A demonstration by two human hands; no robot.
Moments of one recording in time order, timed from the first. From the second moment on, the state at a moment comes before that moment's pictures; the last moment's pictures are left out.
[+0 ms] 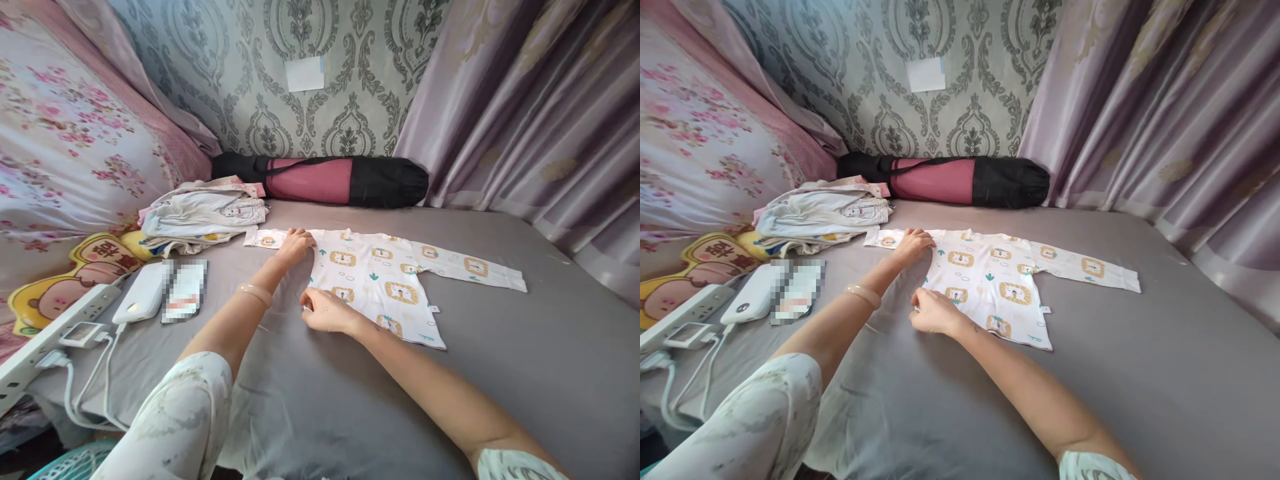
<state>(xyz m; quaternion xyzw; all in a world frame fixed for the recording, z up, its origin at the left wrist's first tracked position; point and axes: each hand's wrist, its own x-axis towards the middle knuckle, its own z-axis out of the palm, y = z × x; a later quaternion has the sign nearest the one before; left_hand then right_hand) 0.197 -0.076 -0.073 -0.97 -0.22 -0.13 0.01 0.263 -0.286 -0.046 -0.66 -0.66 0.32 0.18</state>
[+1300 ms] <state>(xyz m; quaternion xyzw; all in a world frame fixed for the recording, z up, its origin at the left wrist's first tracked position) 0.309 -0.351 -0.060 -1.00 0.00 -0.02 -0.08 0.517 -0.364 -0.068 -0.74 -0.66 -0.06 0.09</state>
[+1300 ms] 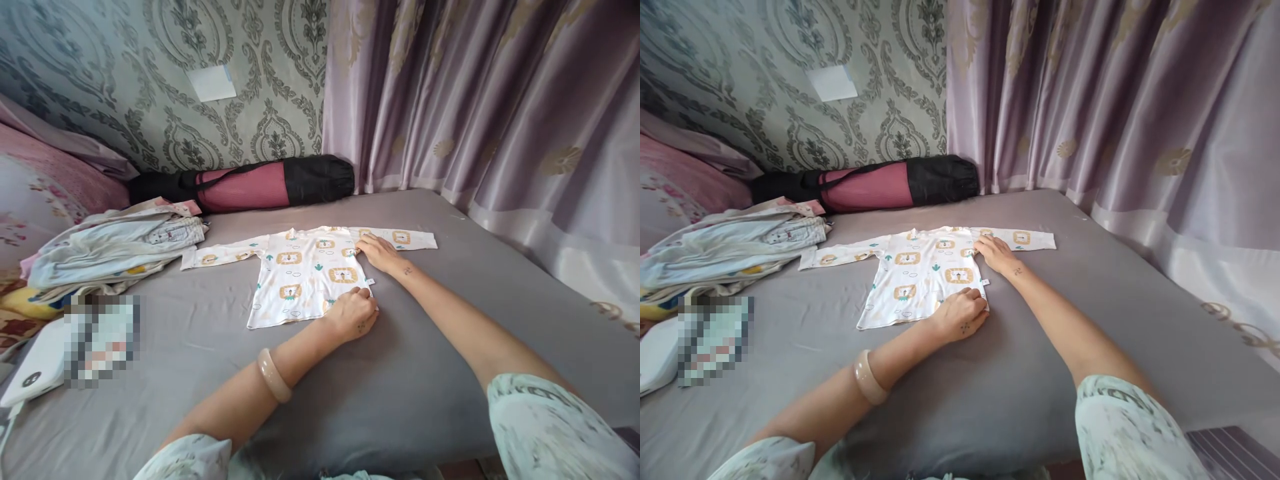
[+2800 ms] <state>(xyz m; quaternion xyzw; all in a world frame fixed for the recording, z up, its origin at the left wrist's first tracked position) 0.202 -0.233 -0.086 -0.96 -0.26 -0.01 -0.07 0.399 -0.369 -0.082 -0.74 -0.67 0.06 0.08</state>
